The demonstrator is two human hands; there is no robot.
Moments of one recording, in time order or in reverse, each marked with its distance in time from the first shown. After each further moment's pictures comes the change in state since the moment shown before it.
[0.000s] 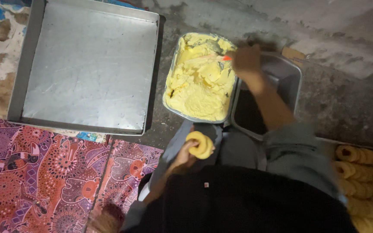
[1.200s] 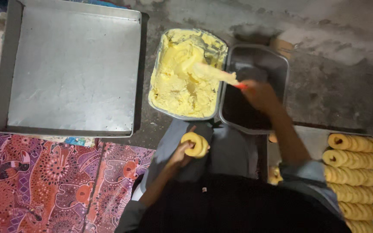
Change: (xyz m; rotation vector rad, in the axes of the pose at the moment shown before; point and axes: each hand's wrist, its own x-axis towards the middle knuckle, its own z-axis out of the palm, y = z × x) left_hand -0.001 0.002 0.036 0.146 -0.059 -0.017; right_hand -0.170 0.032 -0.029 0.716 -0.137 0.221
